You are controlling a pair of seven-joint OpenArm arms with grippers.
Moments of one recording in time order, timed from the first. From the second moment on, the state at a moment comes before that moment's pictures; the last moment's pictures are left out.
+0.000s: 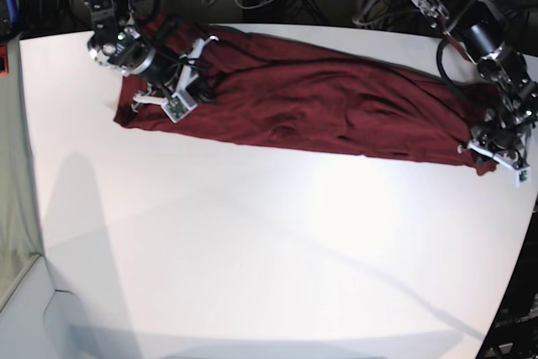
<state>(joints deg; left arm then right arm) -14.2 -12.2 -47.5 64.6 1.5 -34.2 38.2 -15.9 11.5 -3.1 91.7 3.6 35.4 -23.9</state>
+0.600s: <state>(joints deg) -13.6 -12.7 -53.8 68.8 1.6 -34.5 38.9 -15.8 11.6 -3.1 91.7 3.6 35.4 -23.9</state>
